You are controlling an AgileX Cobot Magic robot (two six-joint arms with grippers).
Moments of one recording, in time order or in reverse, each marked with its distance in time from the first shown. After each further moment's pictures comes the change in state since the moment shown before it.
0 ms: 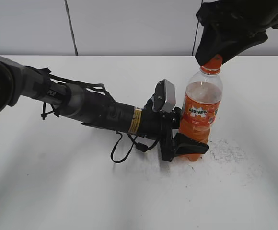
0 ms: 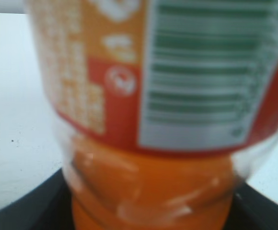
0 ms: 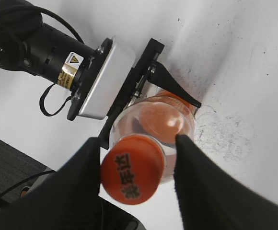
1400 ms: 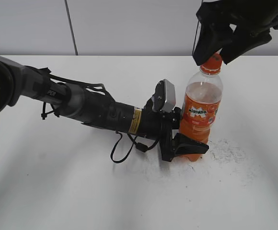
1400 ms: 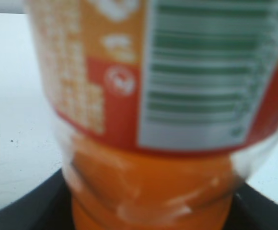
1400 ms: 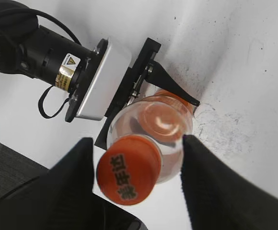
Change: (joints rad) left arm 0.000 0.000 0.000 0.001 -0.001 0.000; right arm 0.000 0.000 0.000 -0.009 0.001 0.030
